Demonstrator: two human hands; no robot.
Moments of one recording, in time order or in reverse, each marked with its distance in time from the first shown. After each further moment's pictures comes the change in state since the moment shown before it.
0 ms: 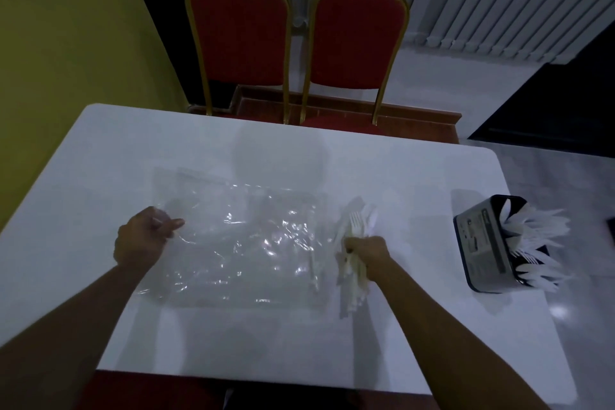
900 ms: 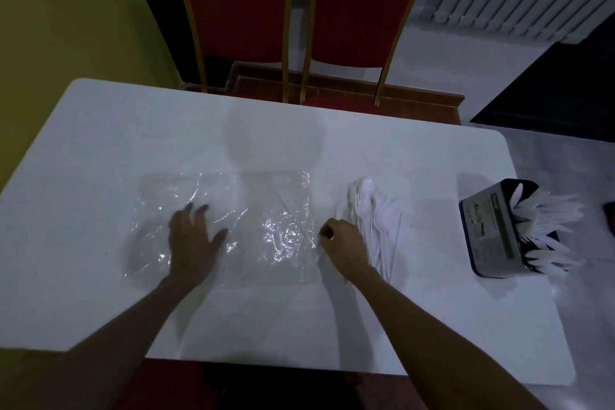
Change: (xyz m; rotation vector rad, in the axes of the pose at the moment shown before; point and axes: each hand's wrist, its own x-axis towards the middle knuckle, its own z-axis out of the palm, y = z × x) left_hand -0.038 -0.023 0.081 0.450 -0.087 0.342; right_hand -0.008 0.028 0.050 -0.804 0.111 -0.693
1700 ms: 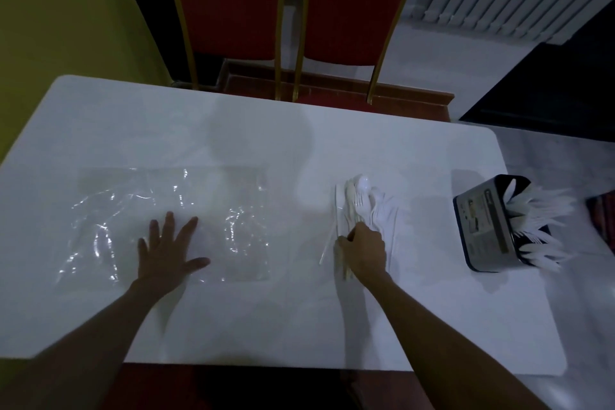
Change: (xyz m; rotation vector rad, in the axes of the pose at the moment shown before) left_hand 0.000 -0.055 -0.001 0.166 -0.343 0.000; right_hand -0.006 0.031 -0.006 -0.004 0.083 0.330
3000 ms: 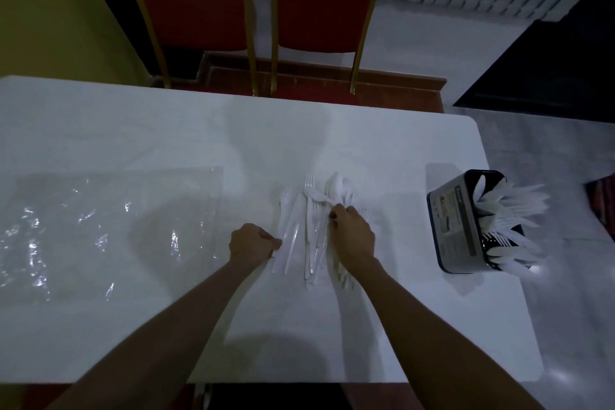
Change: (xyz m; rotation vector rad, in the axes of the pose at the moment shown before) left_hand 0.011 0.241 0.027 -0.554 -0.143 -0.183; right_hand 0.051 0.033 -0.043 -0.203 0.026 -0.284
